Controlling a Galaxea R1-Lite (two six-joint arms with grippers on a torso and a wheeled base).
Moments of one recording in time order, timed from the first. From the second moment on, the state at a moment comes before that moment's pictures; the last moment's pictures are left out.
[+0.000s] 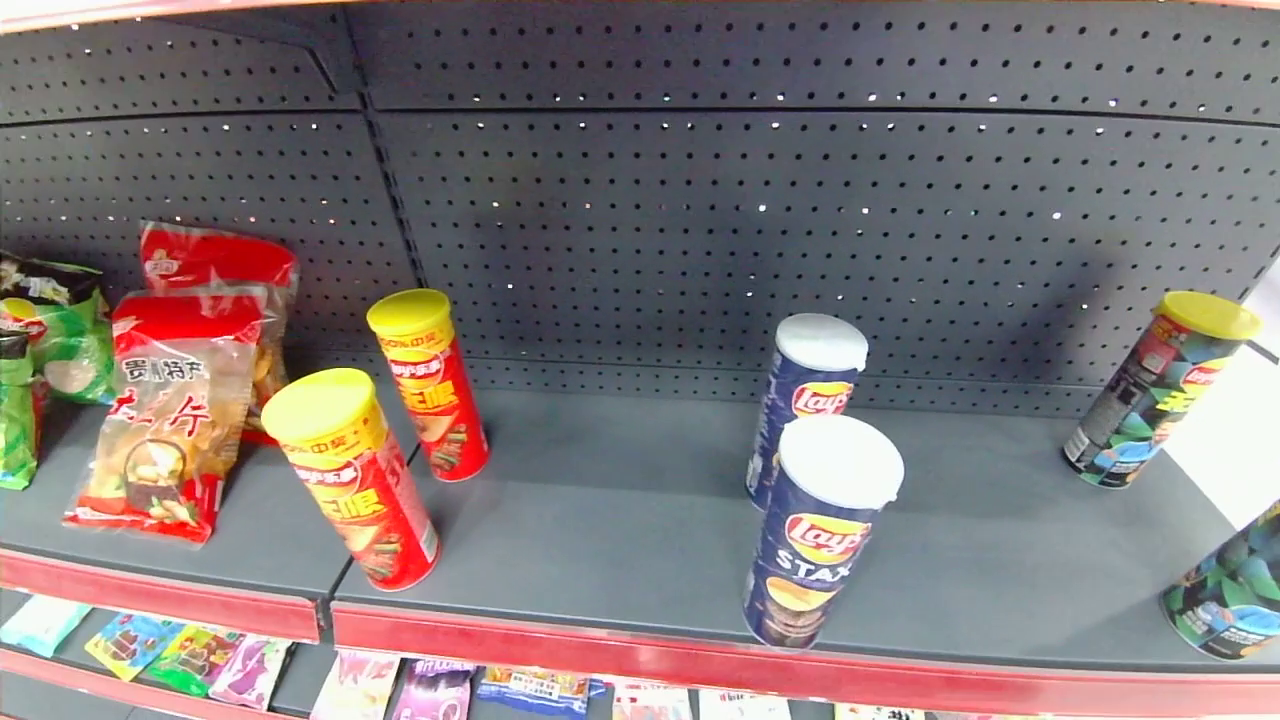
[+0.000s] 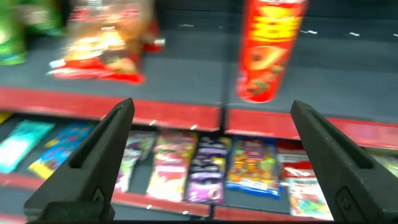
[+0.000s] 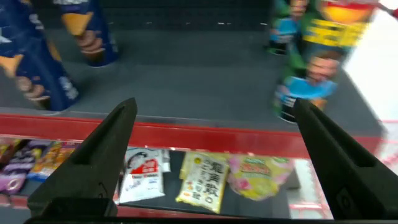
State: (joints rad) left arm 0.00 0.00 0.00 0.00 0.05 0.00; right arm 0.00 0.00 0.00 0.00 0.01 0.01
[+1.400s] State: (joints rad) left arm 0.00 0.00 0.00 0.00 0.05 0.00; right arm 0.00 0.00 0.00 0.00 0.01 0.01
